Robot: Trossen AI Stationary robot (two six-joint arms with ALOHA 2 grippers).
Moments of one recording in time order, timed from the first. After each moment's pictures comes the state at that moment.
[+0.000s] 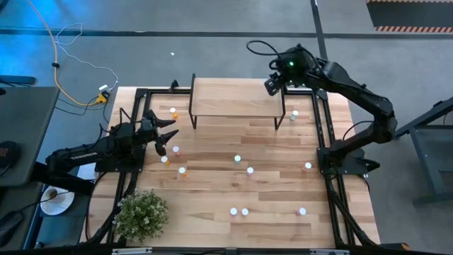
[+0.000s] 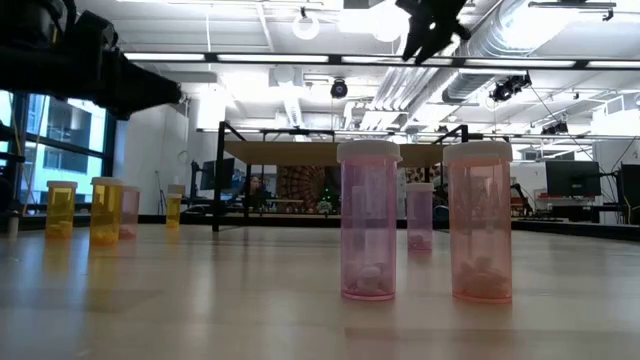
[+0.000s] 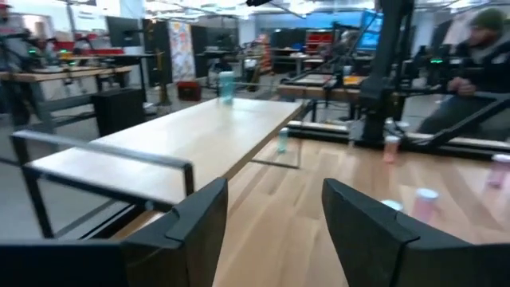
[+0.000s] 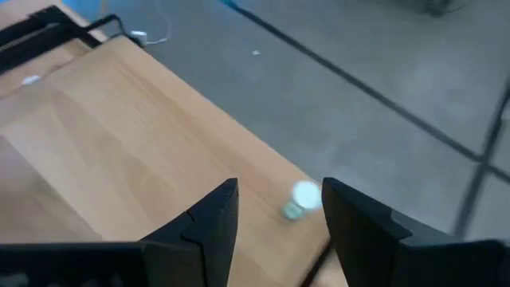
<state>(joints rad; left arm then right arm) 0.39 0.08 0.07 0.02 -0.09 0.00 -0.52 1.40 1.64 -0.97 0.35 0.16</state>
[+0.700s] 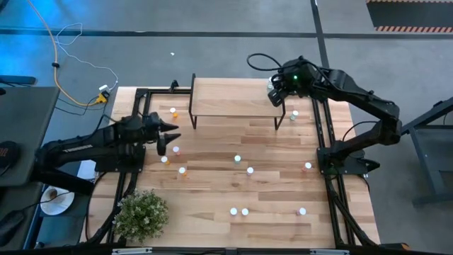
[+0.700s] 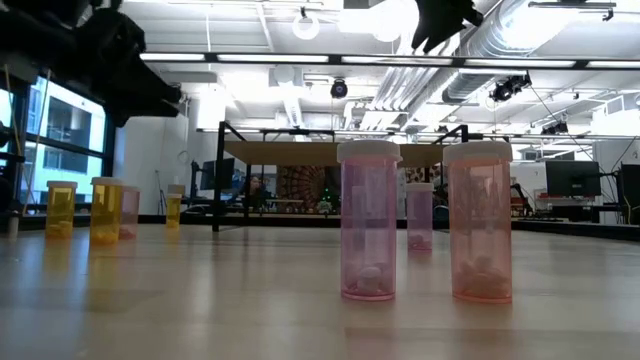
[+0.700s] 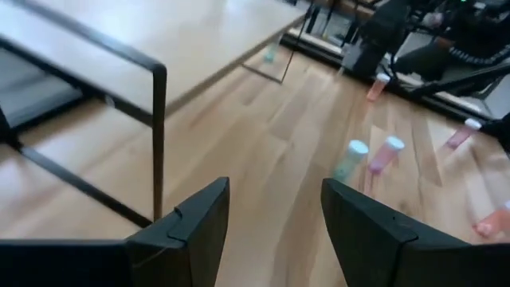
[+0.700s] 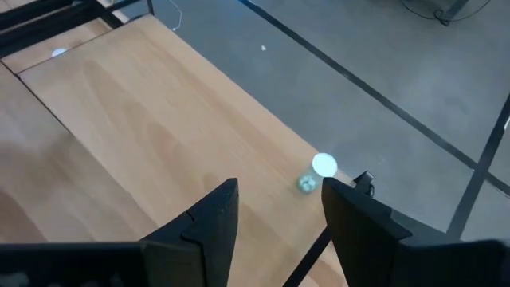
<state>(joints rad) 0.39 0.40 0.32 -0.30 -0.03 -0.31 -0.39 1.35 1.62 -1.05 0.42 0.20</state>
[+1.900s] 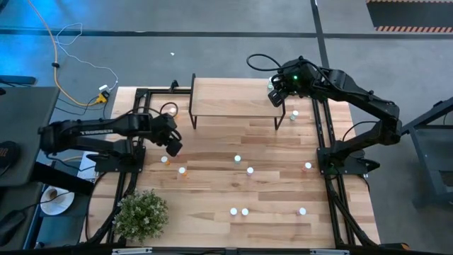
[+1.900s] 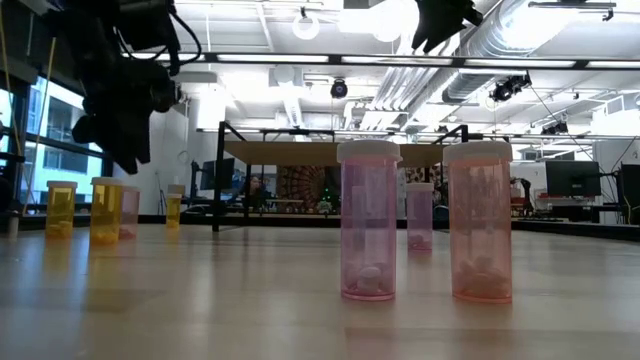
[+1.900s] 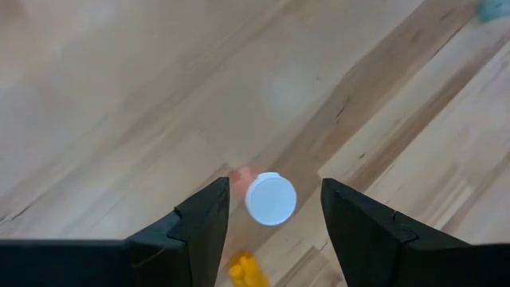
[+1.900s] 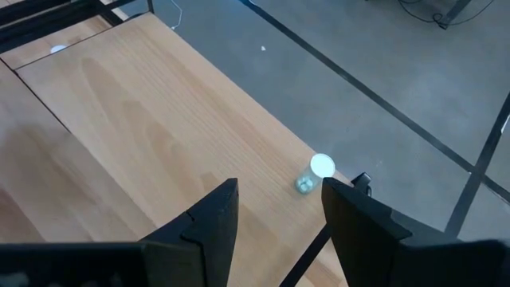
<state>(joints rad) 0.39 0.98 0.63 -0.82 0.04 -0.63 -0.39 1.35 1.62 -1.05 0.42 0.19</state>
